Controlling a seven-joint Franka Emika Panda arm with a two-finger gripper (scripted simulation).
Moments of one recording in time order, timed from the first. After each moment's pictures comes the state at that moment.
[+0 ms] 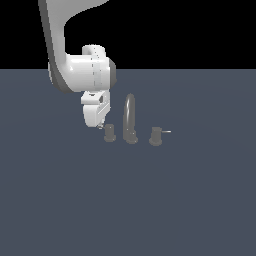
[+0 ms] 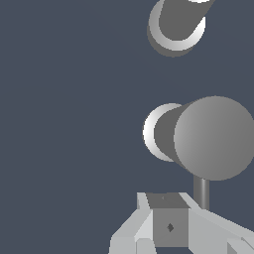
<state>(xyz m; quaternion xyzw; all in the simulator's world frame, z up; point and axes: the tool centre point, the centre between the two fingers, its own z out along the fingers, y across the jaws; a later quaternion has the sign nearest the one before) 0.100 0.115 0.063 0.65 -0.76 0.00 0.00</state>
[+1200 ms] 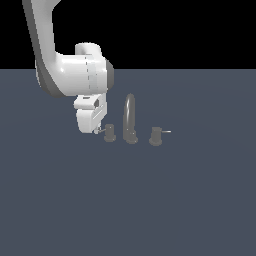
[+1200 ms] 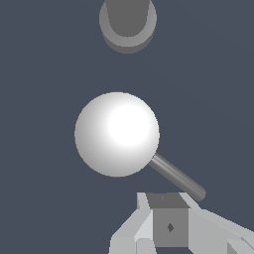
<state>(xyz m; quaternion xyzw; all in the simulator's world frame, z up) 0.056 0.123 0.063 0.66 -0.75 0.00 -0.01</state>
